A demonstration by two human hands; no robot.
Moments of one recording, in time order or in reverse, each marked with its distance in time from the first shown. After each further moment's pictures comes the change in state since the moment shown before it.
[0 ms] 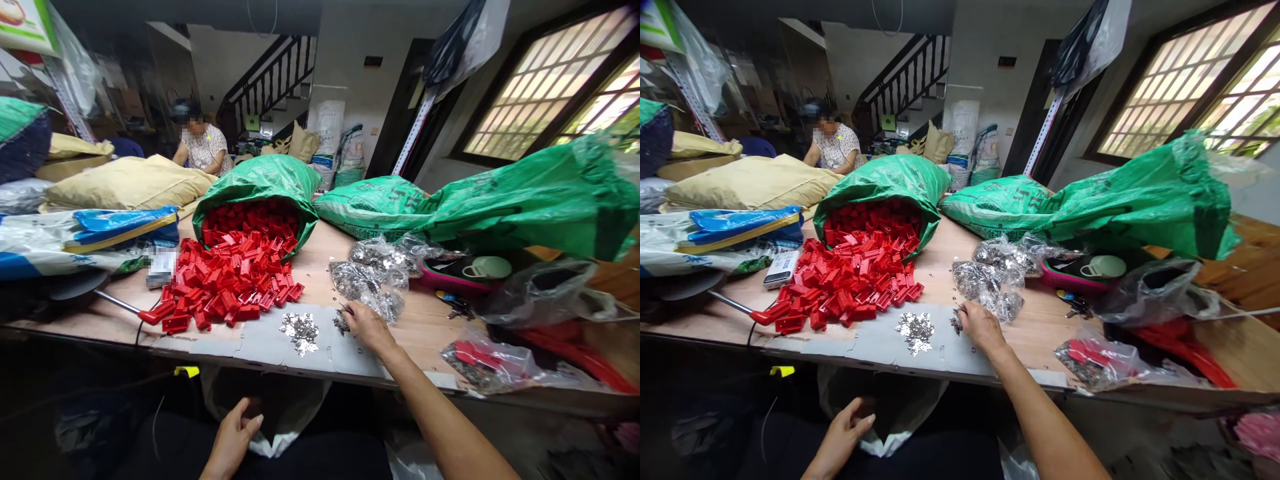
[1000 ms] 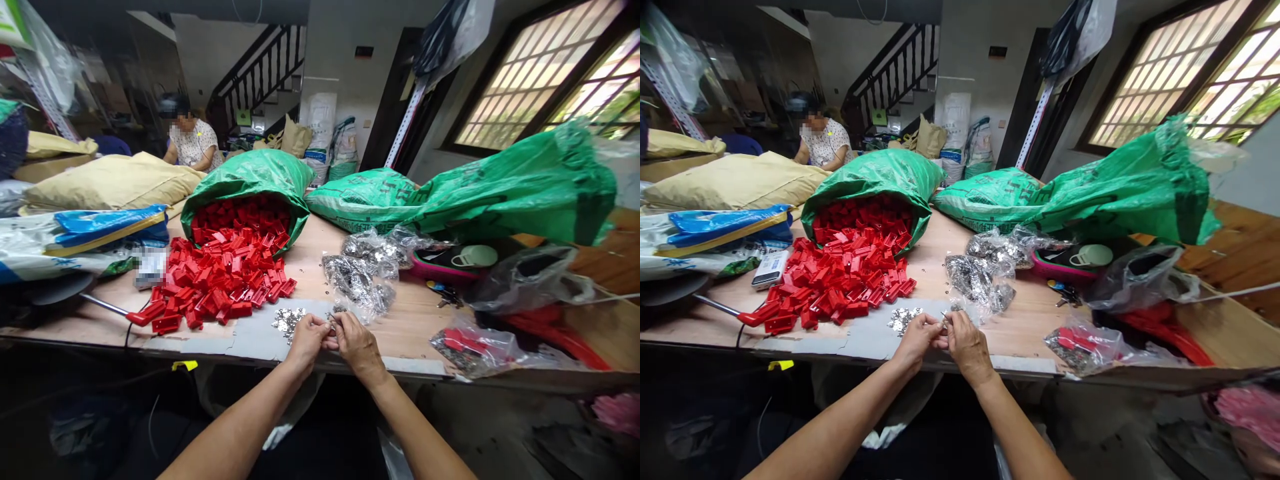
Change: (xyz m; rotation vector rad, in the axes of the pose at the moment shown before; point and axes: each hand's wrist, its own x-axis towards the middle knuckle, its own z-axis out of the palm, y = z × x) left_hand 0.046 0.180 0.139 -0.545 -0.276 0.038; right_hand -0.051 -0.020 0.027 0.070 0.264 -0.124
